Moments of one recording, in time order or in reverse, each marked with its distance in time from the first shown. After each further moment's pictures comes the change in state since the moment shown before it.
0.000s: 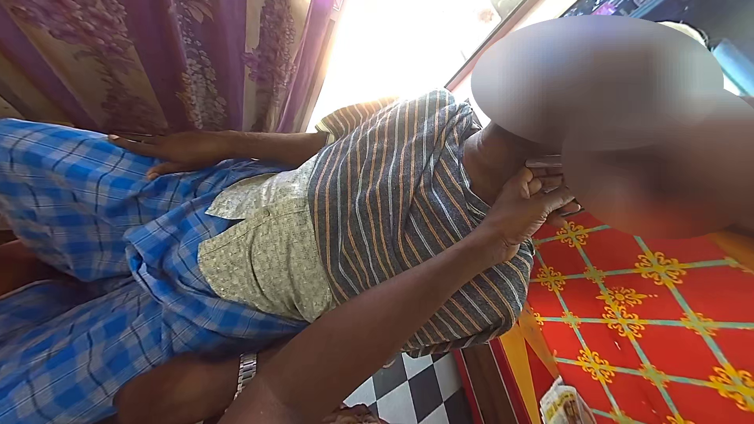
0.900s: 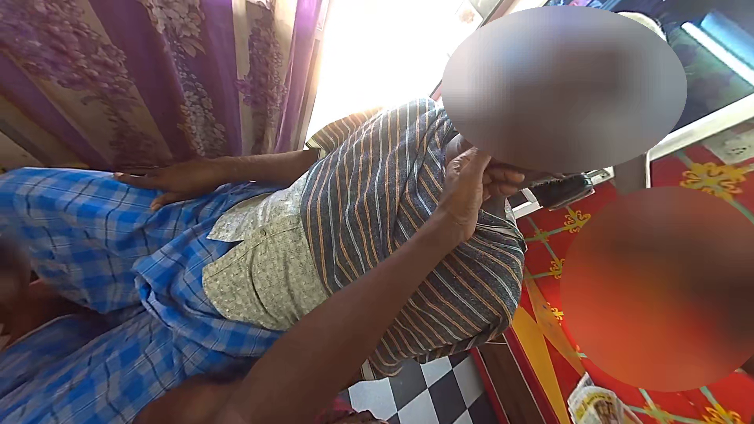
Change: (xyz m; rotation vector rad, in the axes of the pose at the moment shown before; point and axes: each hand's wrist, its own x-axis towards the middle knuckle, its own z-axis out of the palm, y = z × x) left_hand -0.001 0.031 -0.028 0.038 0.123 0.149; right_hand -0.117 -0.057 0.055 1.189 0.286 0.193
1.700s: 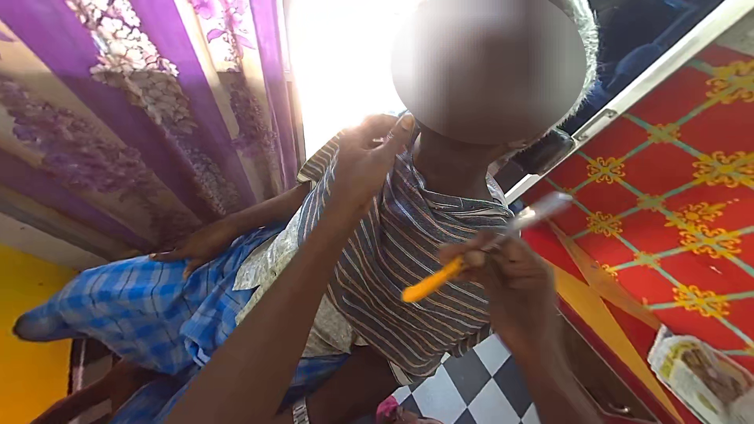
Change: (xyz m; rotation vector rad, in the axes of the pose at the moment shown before) left_hand 0.003 0.090 -0.035 0.905 0.067 0.170; right_hand -0.004 -0.028 0.170 0.697 0.518 0.021
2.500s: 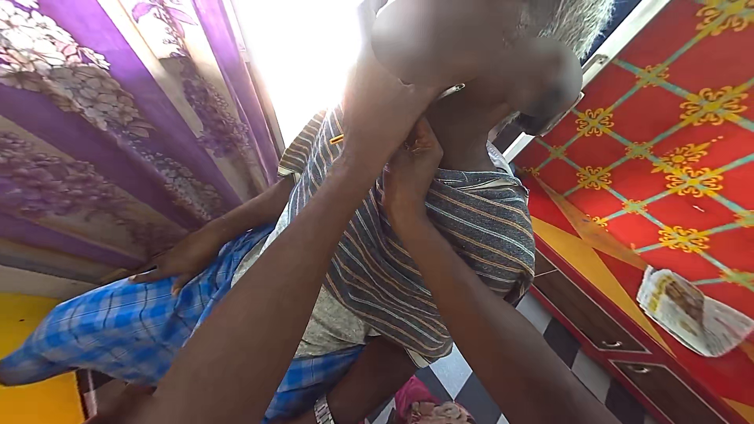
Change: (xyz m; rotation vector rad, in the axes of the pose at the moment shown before) left_hand 0.048 0.004 0.029 0.559 0.106 0.363; right_hand 0.137 0.065 0.139 0.359 0.574 -0.100
